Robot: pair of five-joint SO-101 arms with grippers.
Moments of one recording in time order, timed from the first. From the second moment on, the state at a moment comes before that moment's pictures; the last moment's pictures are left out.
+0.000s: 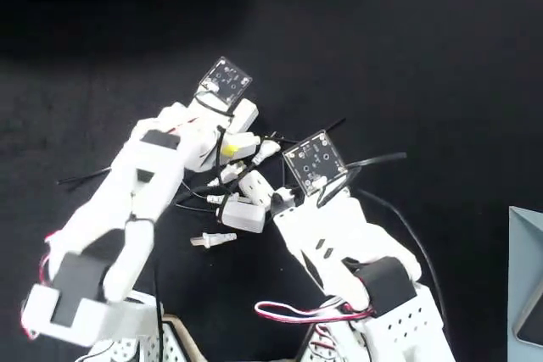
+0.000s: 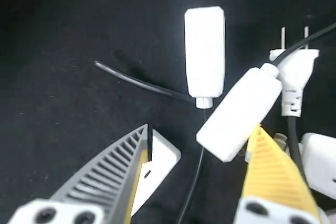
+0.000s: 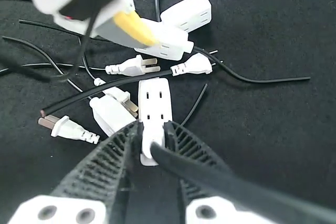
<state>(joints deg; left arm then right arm) 9.0 -5.4 37.8 29.6 -26.2 -26.5 -80.7 66.4 67.3 4.8</state>
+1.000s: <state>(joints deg) 13.5 -8.2 34.9 38.7 -26.2 -26.5 -80.7 66.4 67.3 4.8</state>
